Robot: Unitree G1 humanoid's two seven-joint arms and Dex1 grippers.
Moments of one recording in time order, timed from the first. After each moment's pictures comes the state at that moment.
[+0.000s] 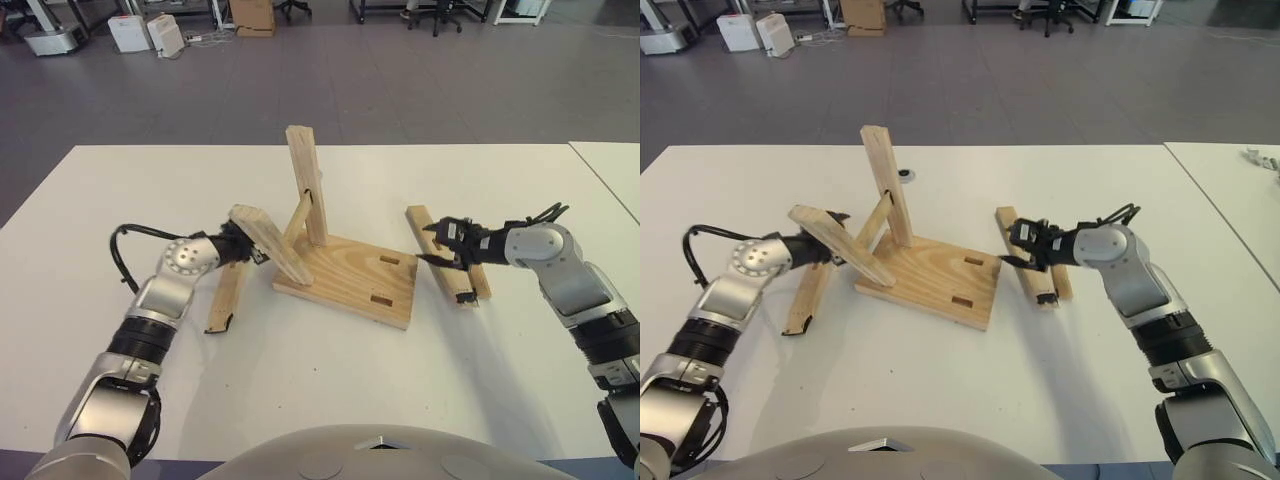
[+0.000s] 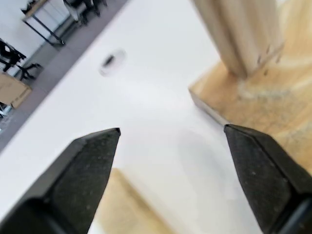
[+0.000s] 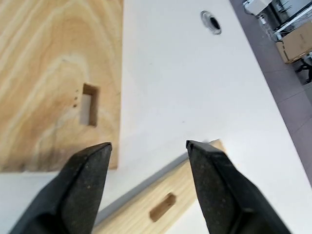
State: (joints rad) left arm -0.31 0.64 -0.13 0.16 -0.06 0.12 -0.71; right arm -0.41 -0.74 0.25 0.11 0.00 0.19 0.90
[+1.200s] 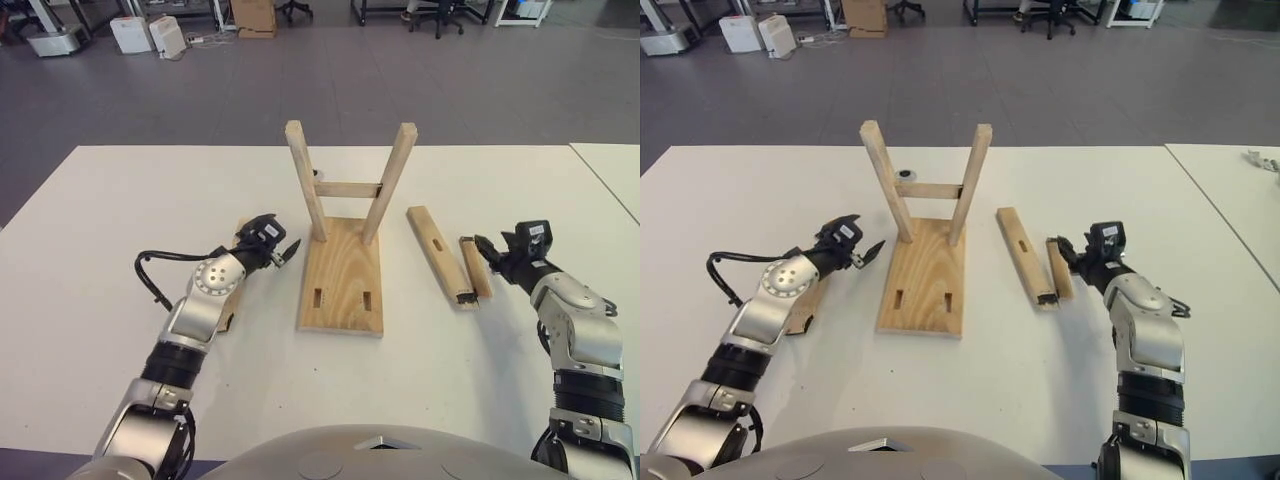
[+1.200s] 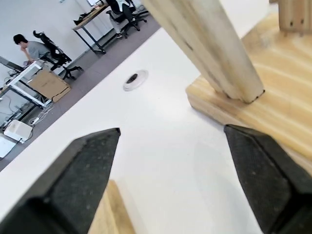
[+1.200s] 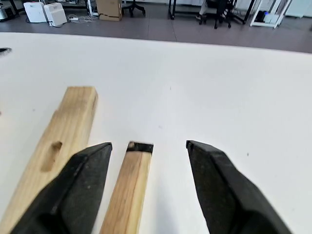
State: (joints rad) left arm -0.17 0.41 -0.16 0.00 0.10 0.22 -0.47; right arm -0.06 -0.38 -0.32 -0.04 0.18 0.61 0.40
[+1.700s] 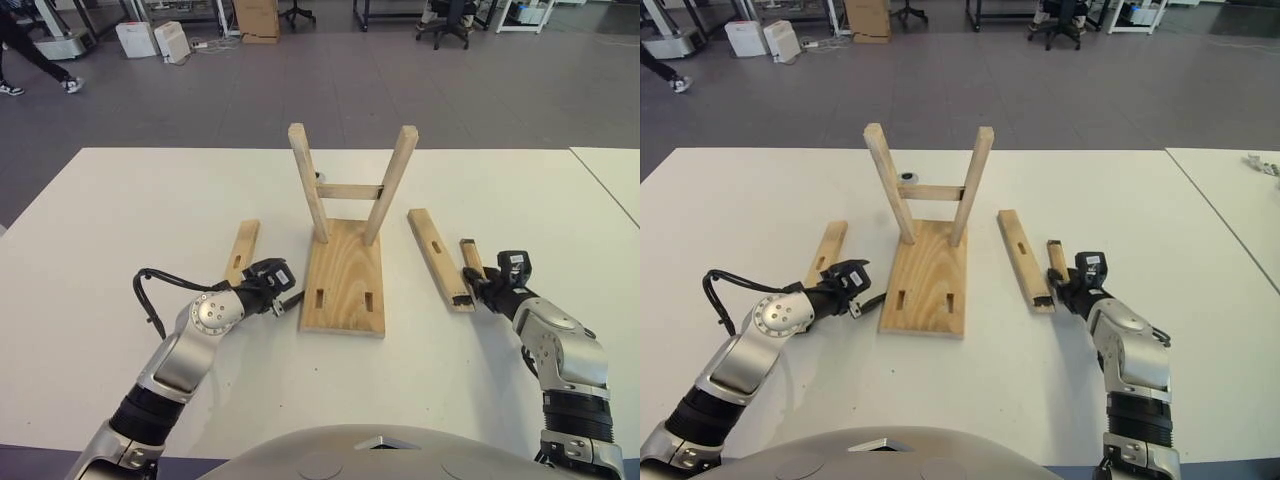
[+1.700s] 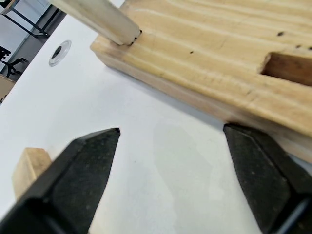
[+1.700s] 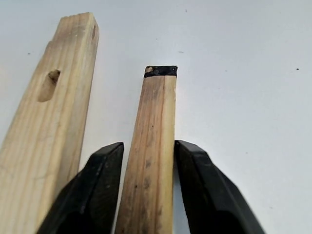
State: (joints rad) left arm -0.01 0.52 -0.32 -0.27 0.19 0.41 -0.60; right arm 0.01 -0.33 -0.27 -0.08 0.23 0.72 0.31
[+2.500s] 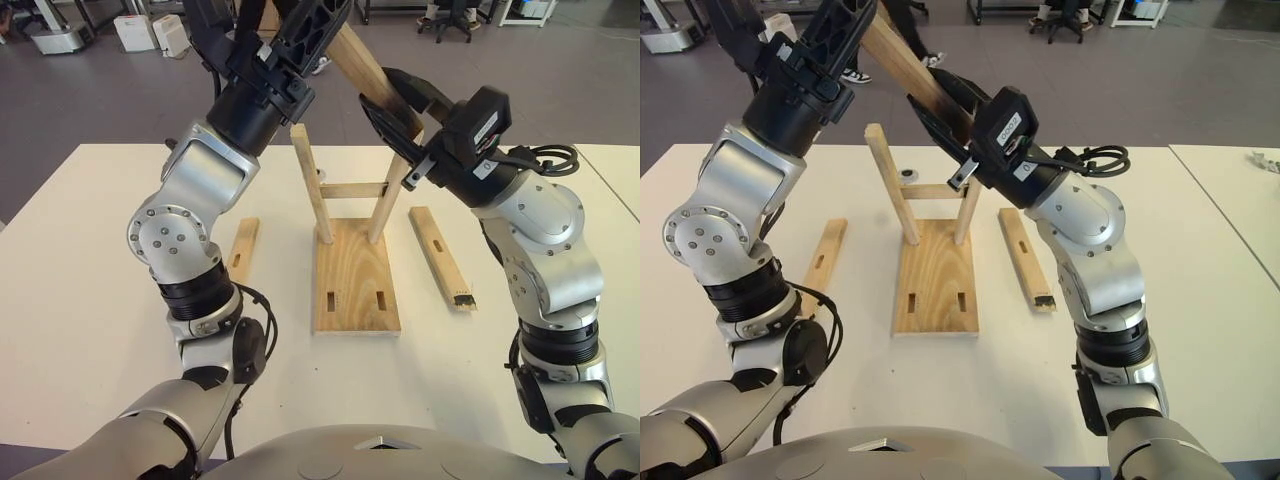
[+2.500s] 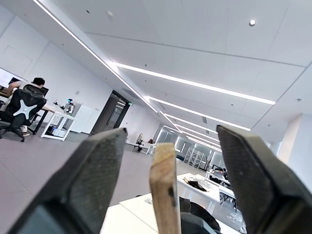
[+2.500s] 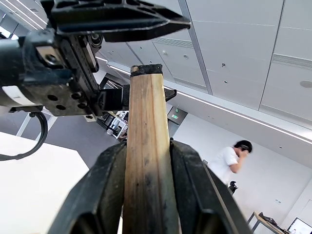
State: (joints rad) left arm -0.75 0.04 0.31 -0.39 -1.22 0.84 -0.05; right arm -0.50 -0.39 0.10 -0.52 0.24 0.27 0.48
